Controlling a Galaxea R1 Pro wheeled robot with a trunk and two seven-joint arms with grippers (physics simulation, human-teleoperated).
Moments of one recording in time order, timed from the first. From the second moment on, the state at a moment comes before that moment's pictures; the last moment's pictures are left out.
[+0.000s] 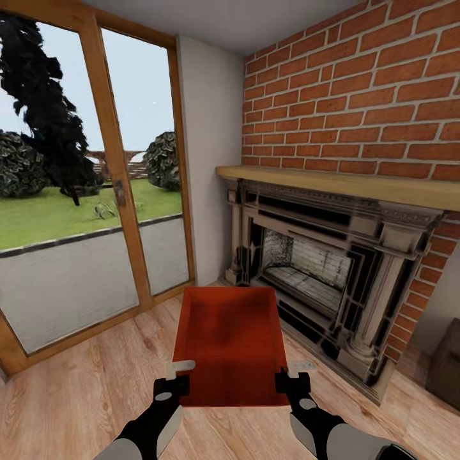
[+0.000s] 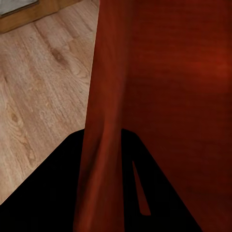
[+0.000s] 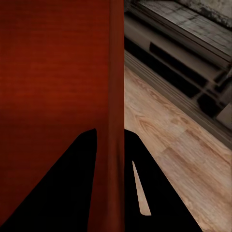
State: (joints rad) left arm -0.55 -0.15 -0.10 -0.38 0.11 0.00 0.32; right arm -0.67 0.08 0.67 -0.09 -0.57 -0.34 -0.20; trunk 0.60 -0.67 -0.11
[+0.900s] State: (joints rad) left arm -0.55 -0.15 -0.10 -0.38 0.12 0.00 0.32; right arm -0.67 0.08 0.68 -0.09 -0.57 -0.34 -0.20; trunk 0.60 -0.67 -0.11
